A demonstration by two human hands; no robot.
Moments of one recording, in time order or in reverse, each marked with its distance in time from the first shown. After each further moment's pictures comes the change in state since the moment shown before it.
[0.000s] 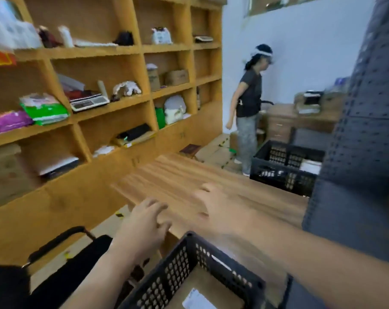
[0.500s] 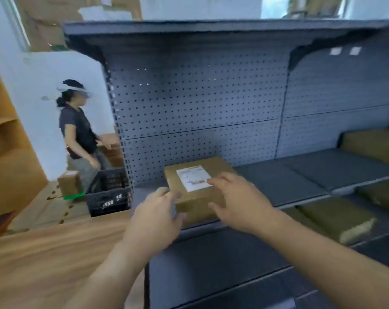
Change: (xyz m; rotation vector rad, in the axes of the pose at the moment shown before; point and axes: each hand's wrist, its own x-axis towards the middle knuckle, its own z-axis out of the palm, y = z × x) left_hand -0.075 0.348 0.028 -0.172 -0.057 0.946; right_hand -0.389 0.072 -0.128 -0.208 0.391 0.951
